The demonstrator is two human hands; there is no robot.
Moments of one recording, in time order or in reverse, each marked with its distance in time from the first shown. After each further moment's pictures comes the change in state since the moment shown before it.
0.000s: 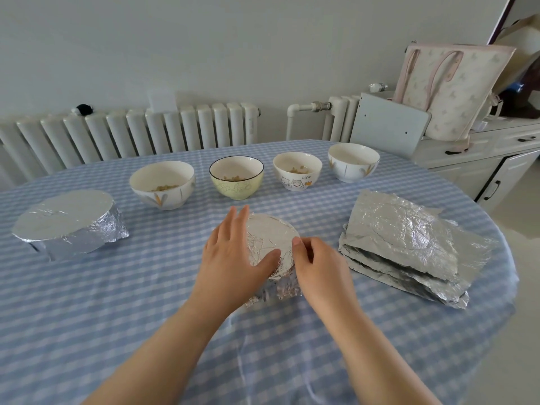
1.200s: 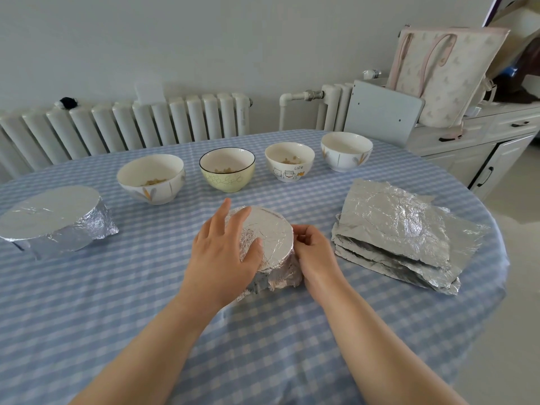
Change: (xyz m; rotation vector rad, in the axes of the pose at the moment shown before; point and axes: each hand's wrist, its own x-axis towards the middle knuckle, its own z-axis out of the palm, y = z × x) left_hand 0.001 -0.004 0.003 0.117 -0.007 0.050; right_hand 0.033 0.027 0.028 0.763 -0.095 0.313
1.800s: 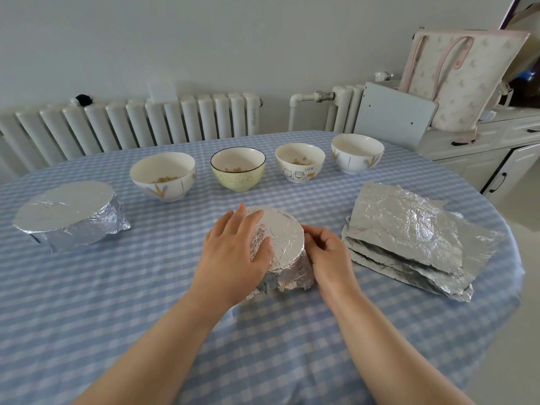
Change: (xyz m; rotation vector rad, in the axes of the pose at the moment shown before) left_hand 0.000 -0.006 0.002 0.046 0.000 0.032; right_hand -0.010 0.000 -0.007 -0.002 0.002 -0.131
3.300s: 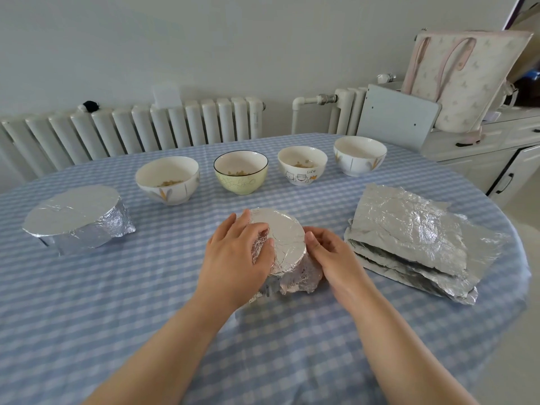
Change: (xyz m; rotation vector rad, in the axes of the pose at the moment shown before) left_hand -0.001 0.001 0.004 -0.043 0.046 -0.025; right_hand 0.005 -0.003 -0.016 0.049 -0.197 0.040
